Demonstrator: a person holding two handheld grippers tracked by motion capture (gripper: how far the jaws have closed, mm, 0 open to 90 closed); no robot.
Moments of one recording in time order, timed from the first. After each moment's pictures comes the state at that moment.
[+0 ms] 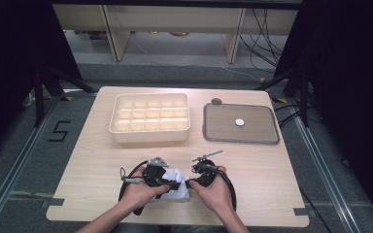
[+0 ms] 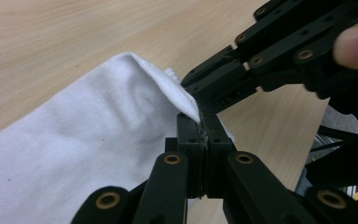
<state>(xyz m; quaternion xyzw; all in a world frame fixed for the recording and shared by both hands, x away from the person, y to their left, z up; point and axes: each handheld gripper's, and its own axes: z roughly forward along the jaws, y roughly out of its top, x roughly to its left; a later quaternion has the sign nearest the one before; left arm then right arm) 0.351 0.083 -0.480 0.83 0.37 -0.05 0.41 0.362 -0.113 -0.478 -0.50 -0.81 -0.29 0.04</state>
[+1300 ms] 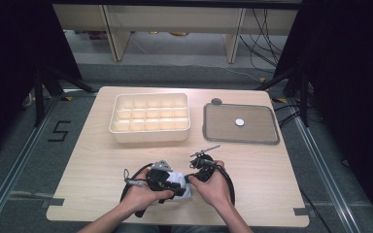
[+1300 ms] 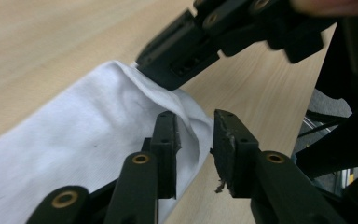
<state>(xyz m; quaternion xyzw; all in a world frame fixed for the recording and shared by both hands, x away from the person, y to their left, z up) 0.344 0.084 -0.480 0.84 0.34 -0.05 0.42 0.374 -0.109 -0.470 -0.49 -0.83 -0.29 0.03</state>
